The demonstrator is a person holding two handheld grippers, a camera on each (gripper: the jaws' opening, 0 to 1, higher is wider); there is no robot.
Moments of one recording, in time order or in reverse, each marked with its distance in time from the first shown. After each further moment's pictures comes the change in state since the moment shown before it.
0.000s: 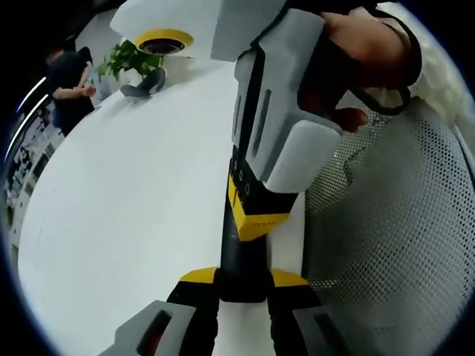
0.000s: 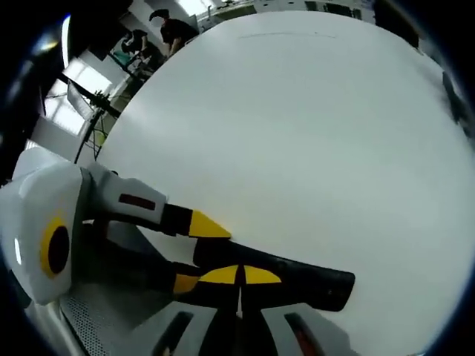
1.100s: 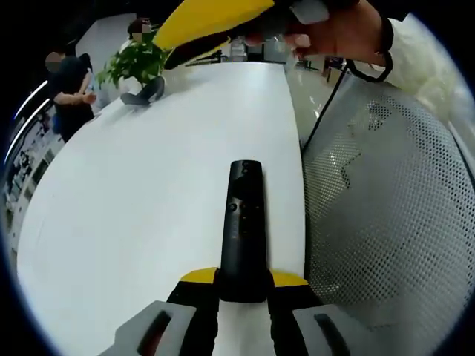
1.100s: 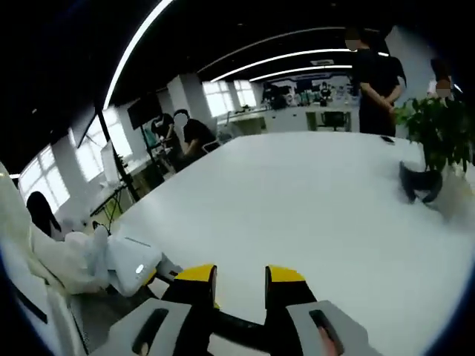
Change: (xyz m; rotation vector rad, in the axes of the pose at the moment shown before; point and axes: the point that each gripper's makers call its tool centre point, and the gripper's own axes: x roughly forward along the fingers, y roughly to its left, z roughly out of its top) left arm 0.001 0.002 0.003 0.024 -0.058 -0.009; right arm -0.139 -0.009 0.068 -0.163 -0.734 -0.083
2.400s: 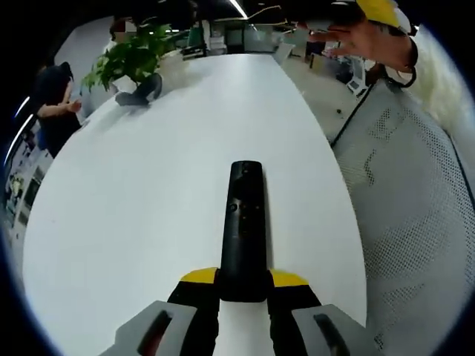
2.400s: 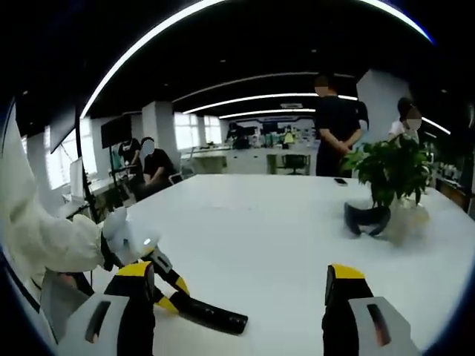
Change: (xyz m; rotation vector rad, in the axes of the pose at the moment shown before) left arm -0.001 0.085 0.014 0.108 0.066 -0.055; right arm -0.039 -0.051 0.024 -0.051 -0.176 -0.238
